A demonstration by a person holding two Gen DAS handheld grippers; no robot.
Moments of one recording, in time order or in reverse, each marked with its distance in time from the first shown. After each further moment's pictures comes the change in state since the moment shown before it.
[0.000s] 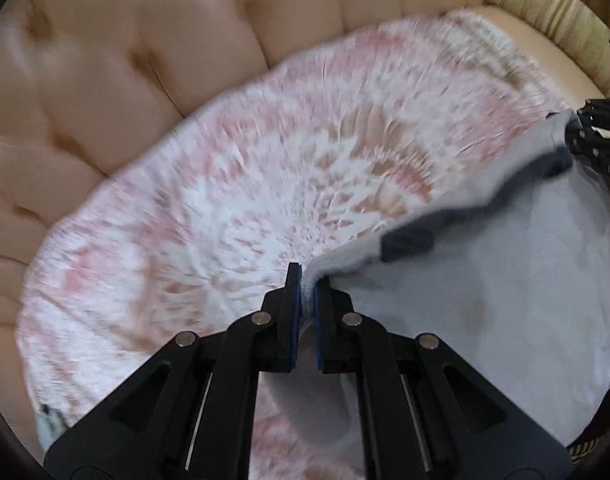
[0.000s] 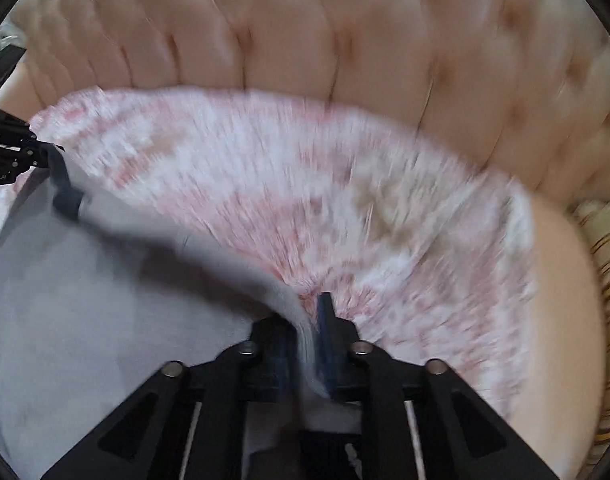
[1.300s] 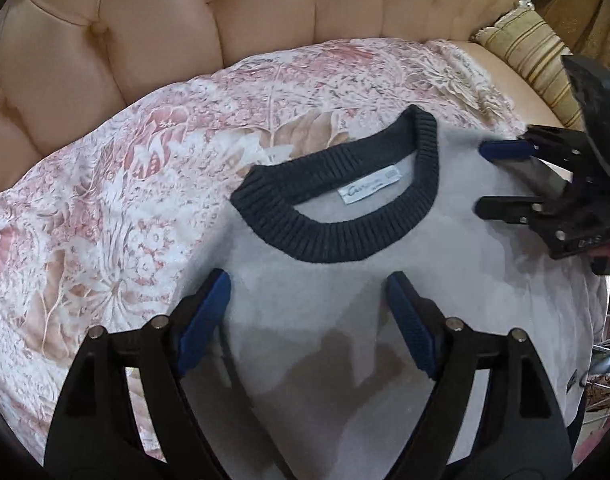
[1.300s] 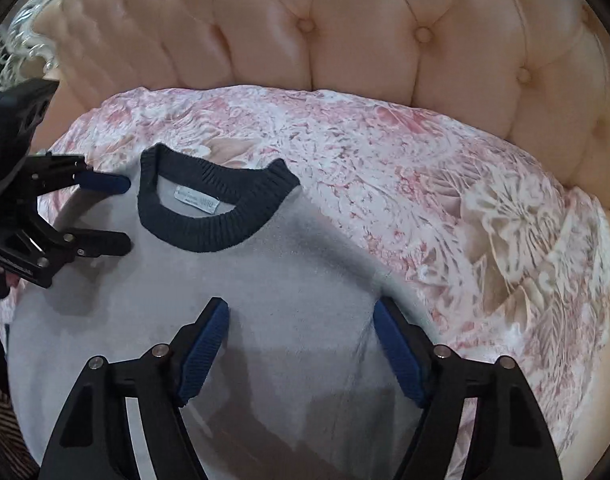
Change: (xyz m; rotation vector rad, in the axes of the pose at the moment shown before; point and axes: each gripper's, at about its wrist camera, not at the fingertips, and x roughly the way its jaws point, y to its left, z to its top) left arm 0.012 -0.026 0.000 -0.105 -0.092 -0.196; right arm 0.021 0.028 0.040 -0.058 0.008 0.231
